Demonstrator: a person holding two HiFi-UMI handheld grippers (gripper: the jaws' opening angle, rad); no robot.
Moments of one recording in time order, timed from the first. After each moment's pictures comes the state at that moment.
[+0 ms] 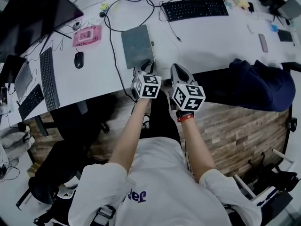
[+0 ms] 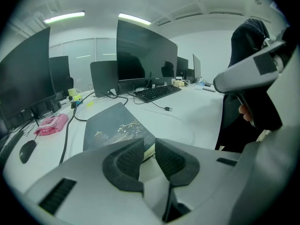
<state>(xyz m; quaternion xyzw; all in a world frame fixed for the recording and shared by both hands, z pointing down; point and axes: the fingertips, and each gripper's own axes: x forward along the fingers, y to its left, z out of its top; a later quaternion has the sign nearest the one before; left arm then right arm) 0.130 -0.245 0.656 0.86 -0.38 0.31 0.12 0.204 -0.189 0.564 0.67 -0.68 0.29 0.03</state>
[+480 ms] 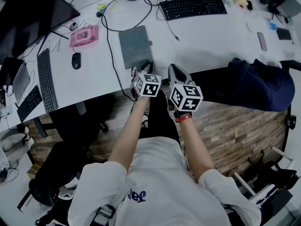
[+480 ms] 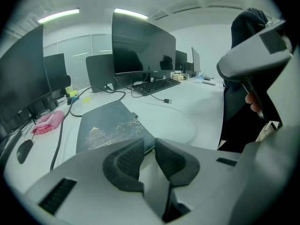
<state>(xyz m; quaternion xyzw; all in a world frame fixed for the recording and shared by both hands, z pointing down) 0.136 -0.246 0.681 0.86 -0.37 0.34 0.12 0.202 -0.191 0.570 0.67 -0.68 0.30 0.04</state>
